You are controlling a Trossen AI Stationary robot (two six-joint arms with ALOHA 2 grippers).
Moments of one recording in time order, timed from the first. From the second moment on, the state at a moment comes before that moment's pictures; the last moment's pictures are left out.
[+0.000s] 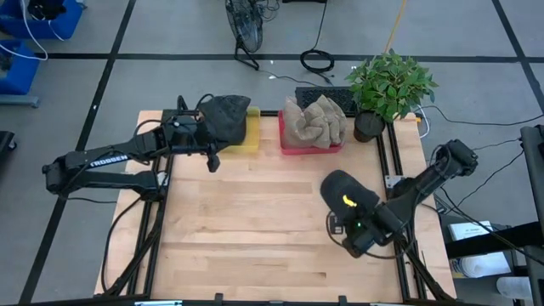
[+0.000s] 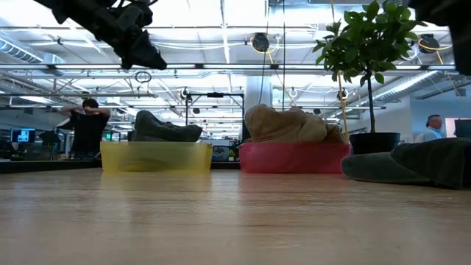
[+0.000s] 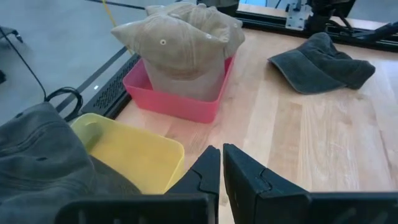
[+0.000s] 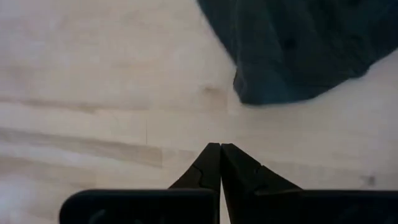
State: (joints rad) left arm 0.39 0.92 0.73 -0.29 0.04 0.03; right arm 0.66 1.44 1.14 -1.19 0.28 2.20
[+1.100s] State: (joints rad) left arm 0.38 0.91 0.73 -0.28 0.04 -0.19; right arm 0.88 1.28 0.70 -0.95 0.14 2.28
